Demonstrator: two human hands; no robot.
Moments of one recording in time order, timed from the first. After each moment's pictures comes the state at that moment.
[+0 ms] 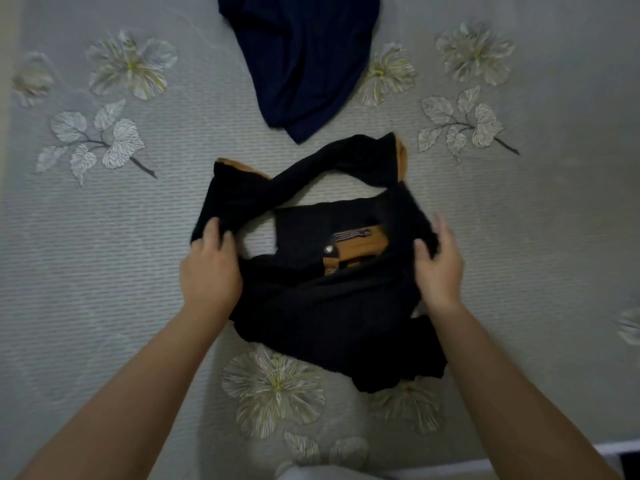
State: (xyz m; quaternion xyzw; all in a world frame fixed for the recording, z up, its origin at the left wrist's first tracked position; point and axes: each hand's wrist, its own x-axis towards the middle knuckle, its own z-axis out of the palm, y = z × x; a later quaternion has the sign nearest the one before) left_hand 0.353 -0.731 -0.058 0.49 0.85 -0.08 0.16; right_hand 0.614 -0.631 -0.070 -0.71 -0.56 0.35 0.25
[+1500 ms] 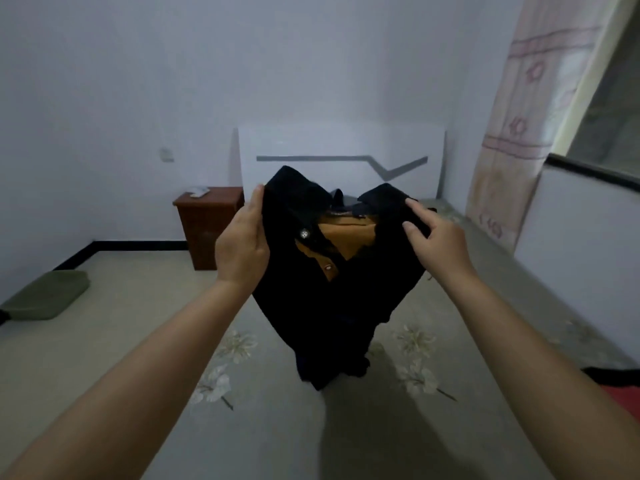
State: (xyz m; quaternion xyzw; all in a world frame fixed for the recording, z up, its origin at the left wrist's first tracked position) left_hand 0.353 -0.680 0.402 0.55 0.63 0.51 -0.20; right_hand 0.586 -0.581 0.413 -0.42 -0.76 0.18 0.46
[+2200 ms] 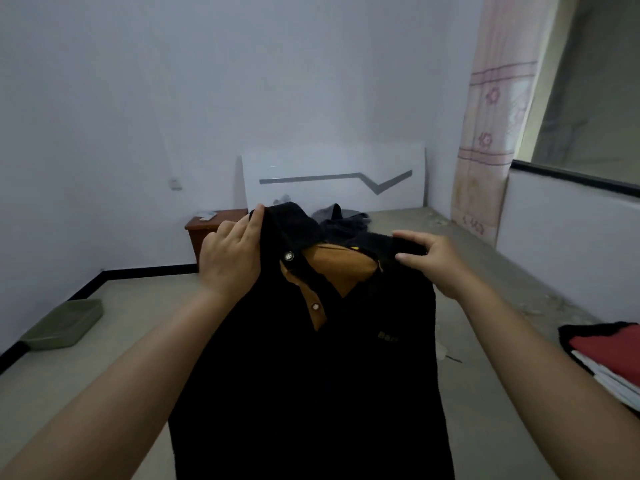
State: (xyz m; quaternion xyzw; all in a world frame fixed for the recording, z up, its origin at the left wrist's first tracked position) left_hand 0.303 -0.873 0.442 0.63 0.64 0.26 -0.35; right_hand 0.573 -0.761 0.422 -0.39 -0.71 0.40 0.43
